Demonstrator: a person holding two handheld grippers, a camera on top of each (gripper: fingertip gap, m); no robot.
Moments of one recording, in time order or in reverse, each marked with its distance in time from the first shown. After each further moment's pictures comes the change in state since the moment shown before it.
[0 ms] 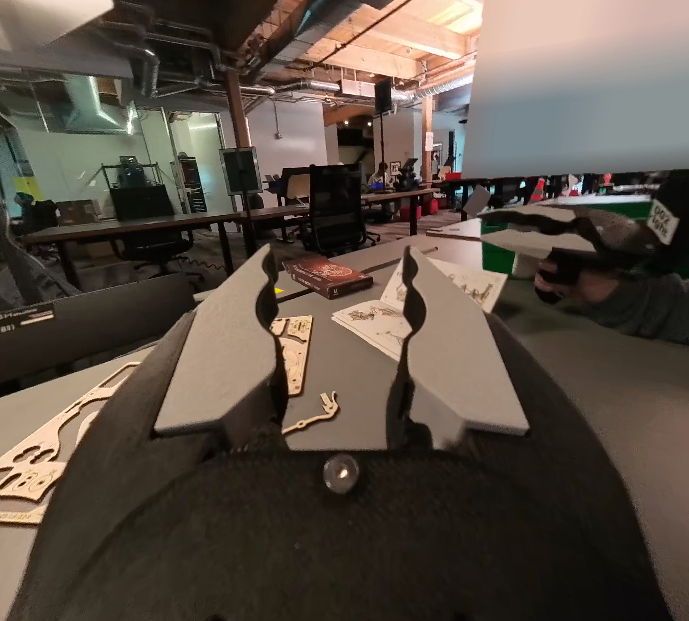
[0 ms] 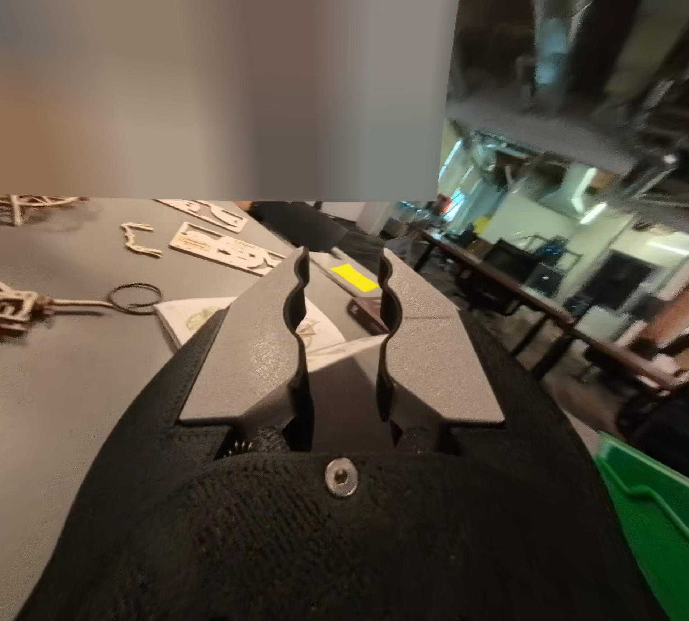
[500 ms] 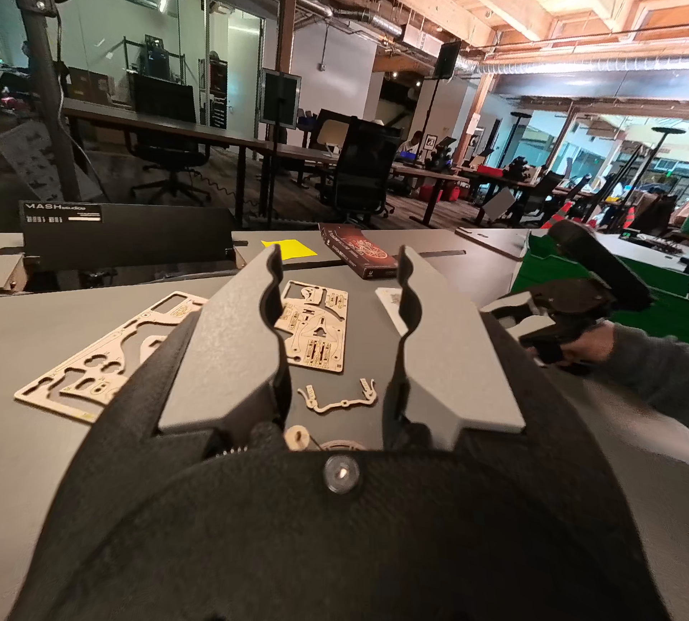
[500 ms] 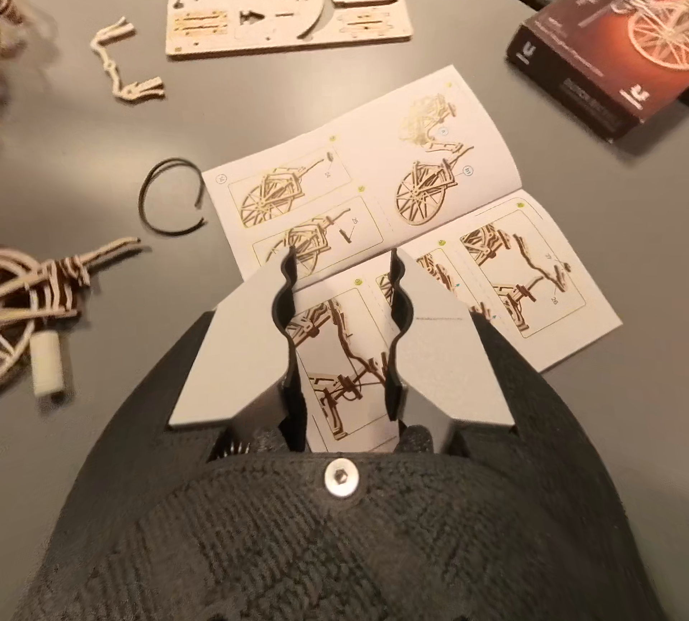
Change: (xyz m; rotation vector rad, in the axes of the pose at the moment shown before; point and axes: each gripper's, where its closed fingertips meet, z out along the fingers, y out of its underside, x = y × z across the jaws) left arm -0.076 -0.003 -0.004 -0.139 -0.140 -0.261; right arm -0.073 0.114 0.025 -0.870 -0.268 0.416
